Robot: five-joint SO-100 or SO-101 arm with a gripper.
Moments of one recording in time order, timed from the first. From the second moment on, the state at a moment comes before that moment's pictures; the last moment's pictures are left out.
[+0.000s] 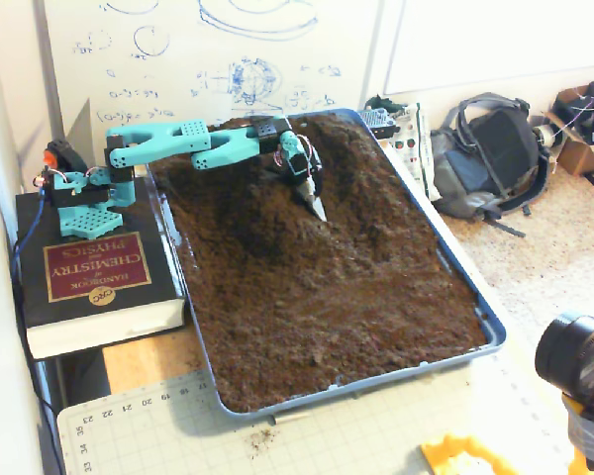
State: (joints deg) arm 1.2 3.9 0.0 69.7 1.1
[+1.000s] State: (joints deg) arm 1.8 40.2 6.3 96.8 0.4
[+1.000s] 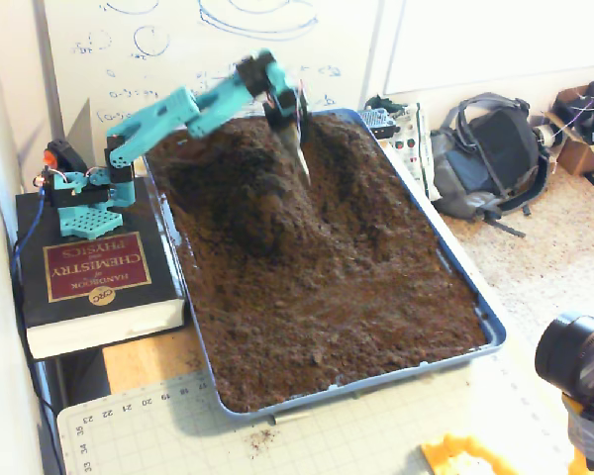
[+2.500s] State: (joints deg) arm -5.5 183.7 181.4 50.5 0.3
